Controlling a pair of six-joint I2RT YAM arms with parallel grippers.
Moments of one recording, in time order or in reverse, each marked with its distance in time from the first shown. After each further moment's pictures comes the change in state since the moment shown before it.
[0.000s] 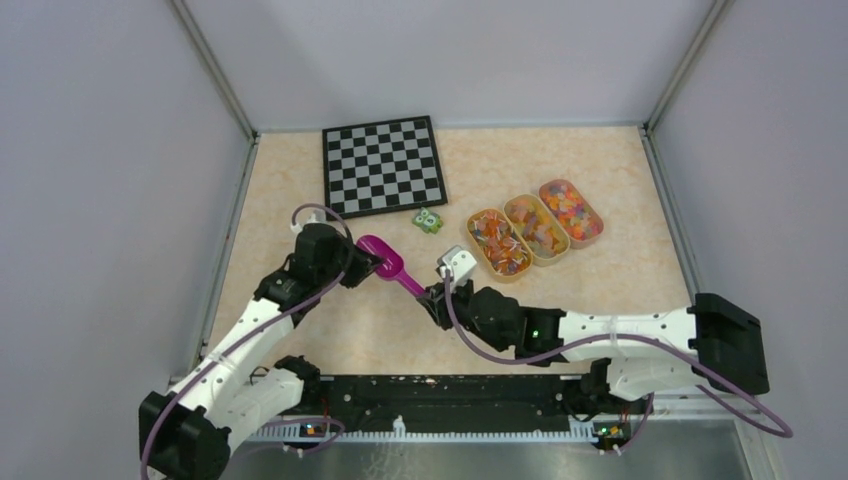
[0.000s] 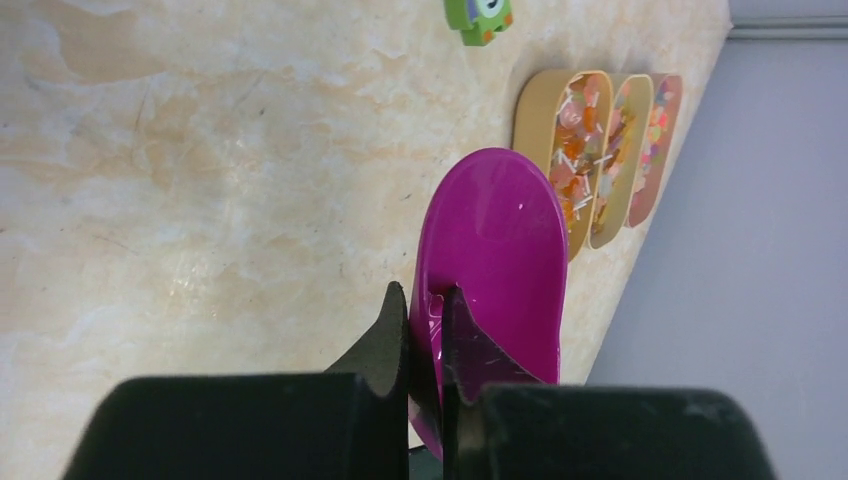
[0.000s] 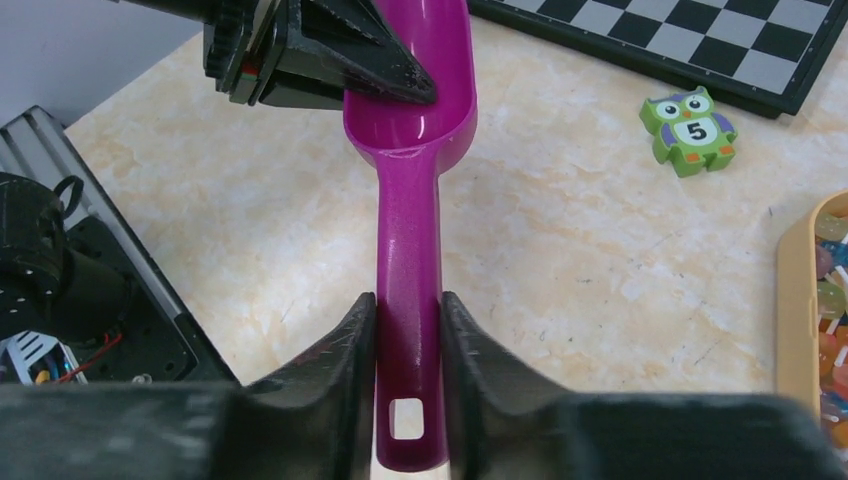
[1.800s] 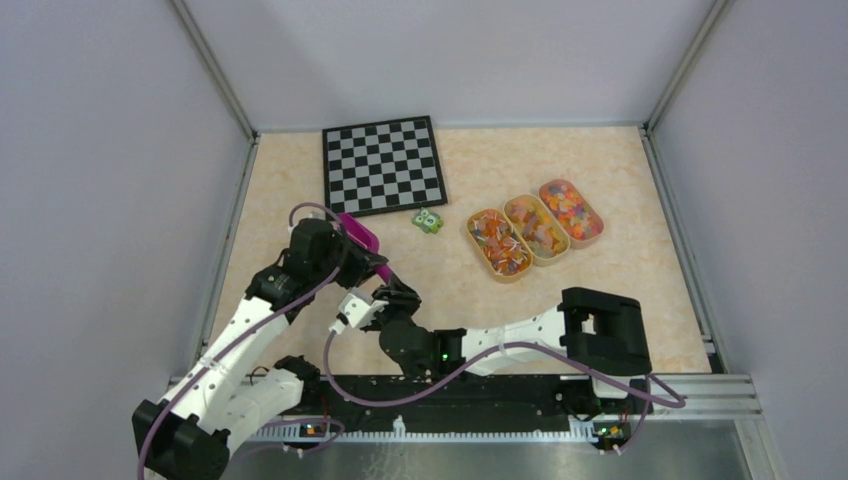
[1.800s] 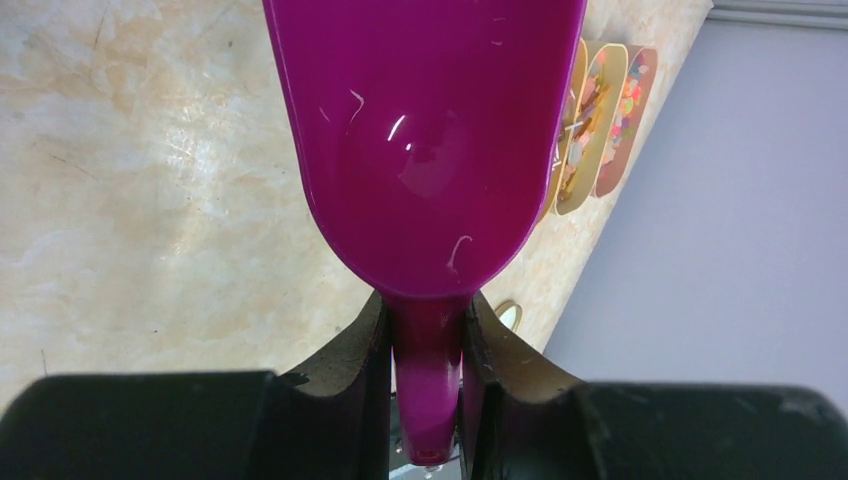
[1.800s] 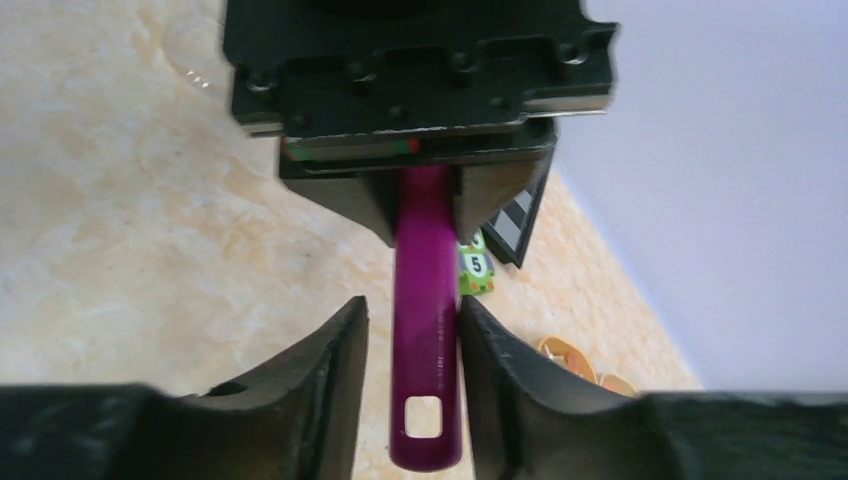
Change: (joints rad) left arm -0.002 -0.004 0.093 -0.157 0.052 -0.087; right arm 0.181 0.576 0.394 0.203 0.493 -0.795
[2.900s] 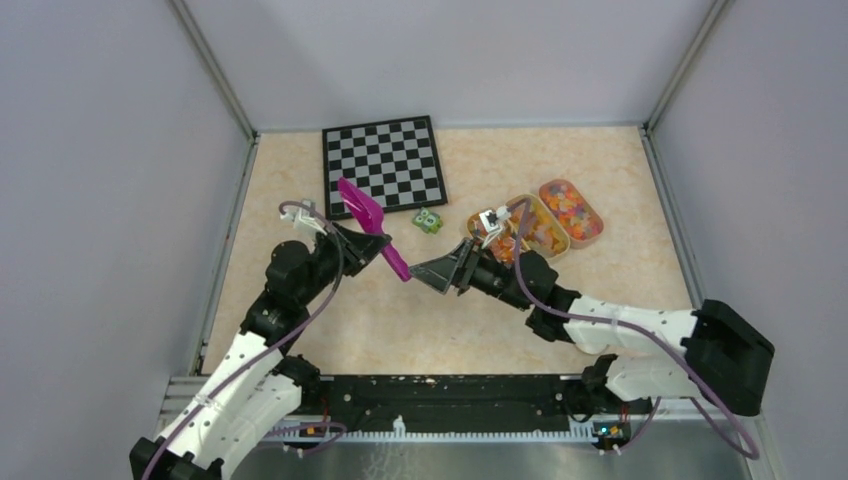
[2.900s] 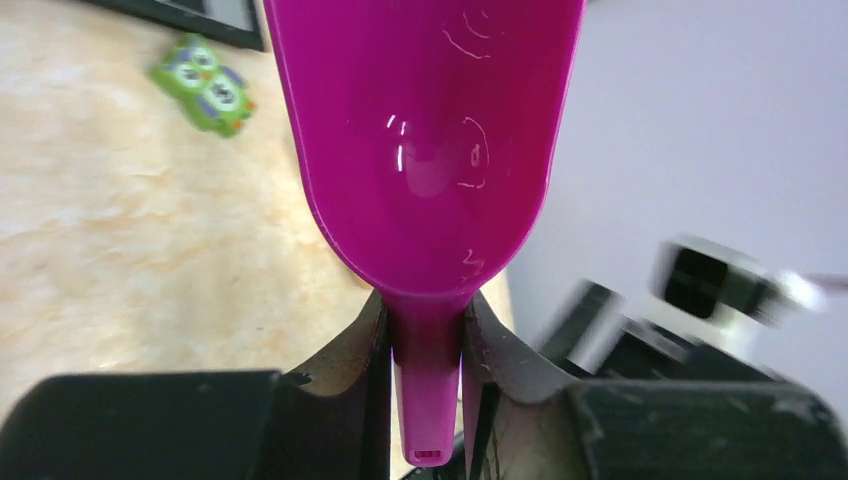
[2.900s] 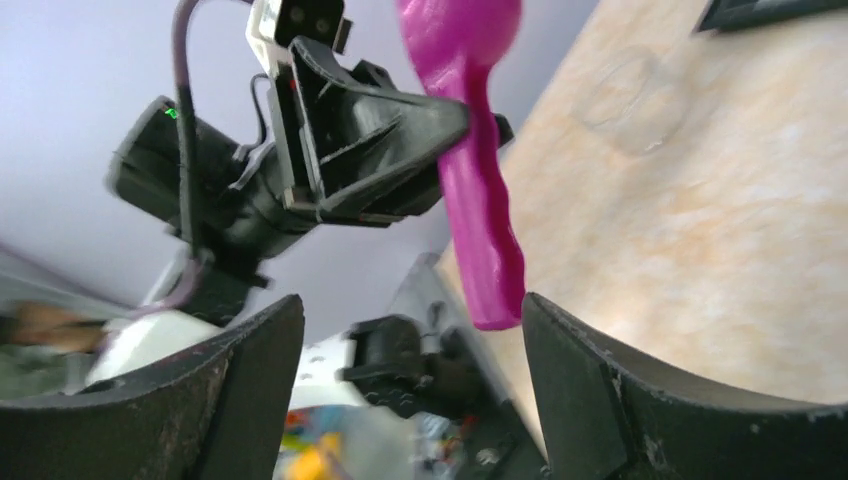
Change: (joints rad) left arm -0.003 -0.230 -0.231 0.583 0.100 0.178; right arm -0.539 -0.565 -0.537 0.301 -1.104 1.561
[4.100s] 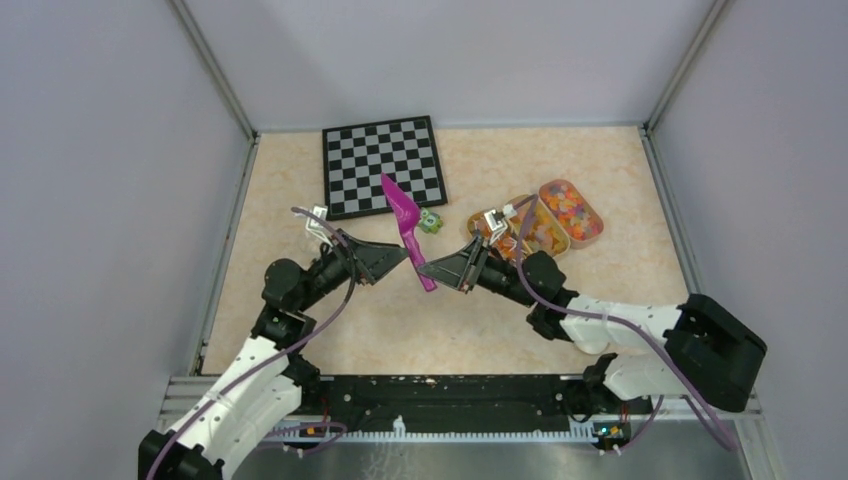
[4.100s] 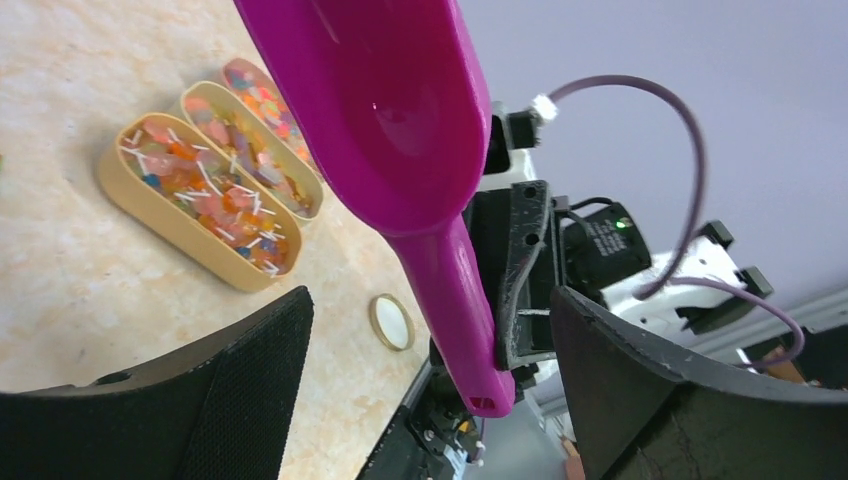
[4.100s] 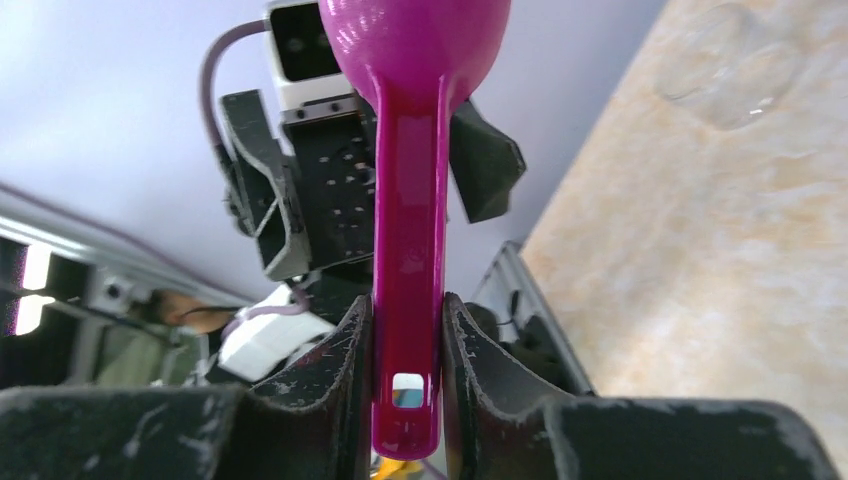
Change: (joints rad) left arm 0.006 -0.009 -0.123 0.393 0.287 0.040; right arm -0.045 -0.009 -0.013 0.052 -0.077 0.104
